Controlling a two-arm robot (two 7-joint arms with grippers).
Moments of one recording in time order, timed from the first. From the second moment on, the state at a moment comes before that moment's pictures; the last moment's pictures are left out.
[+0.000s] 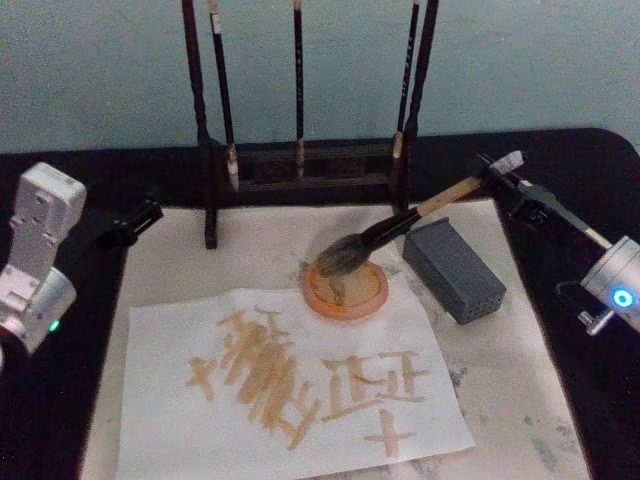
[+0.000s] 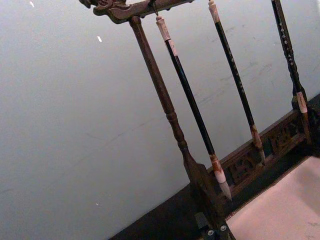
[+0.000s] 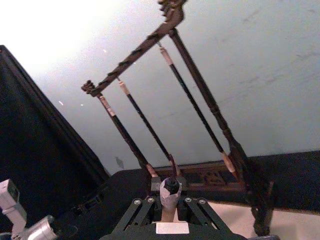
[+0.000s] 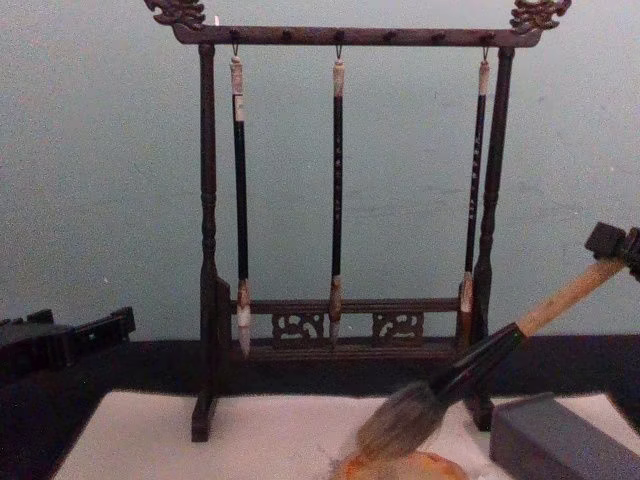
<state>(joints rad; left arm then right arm) -0.20 0.60 0.45 -1.41 -0.25 -0.12 0.03 0.15 0.60 -0.35 -1.50 1.17 0.04 0.51</state>
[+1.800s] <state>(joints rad) -0.20 0.60 0.45 -1.41 -0.25 -0.12 0.03 0.21 0.57 -0.38 -1.30 1.32 0.11 0.53</state>
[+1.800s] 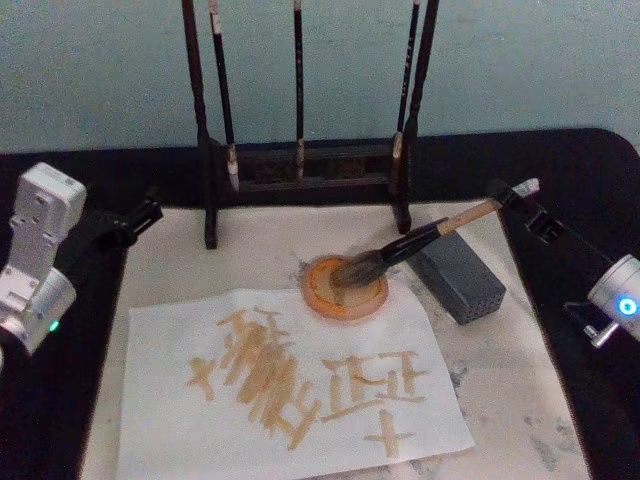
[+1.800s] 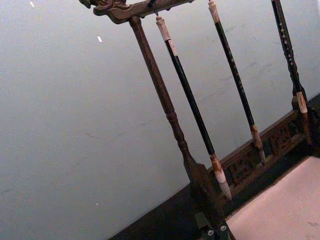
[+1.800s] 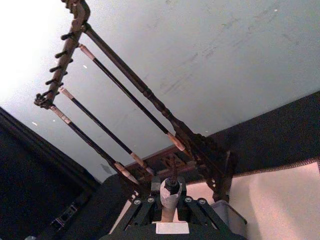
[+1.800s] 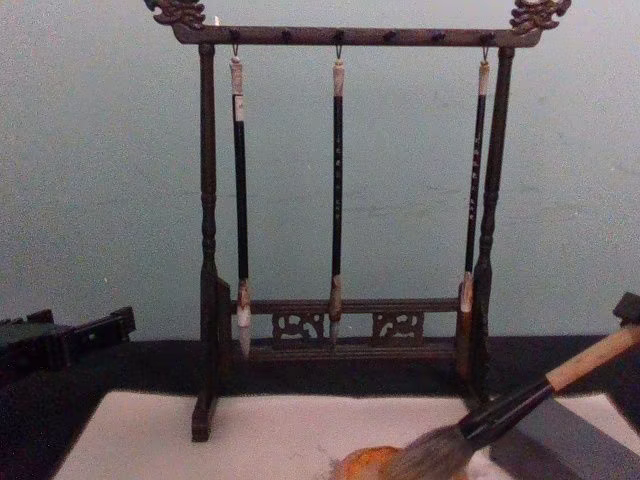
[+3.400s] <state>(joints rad) -0.20 0.60 0.45 -1.41 -0.25 -0.12 0.03 0.21 0.58 -0.38 -1.31 1.32 0.12 0.47</state>
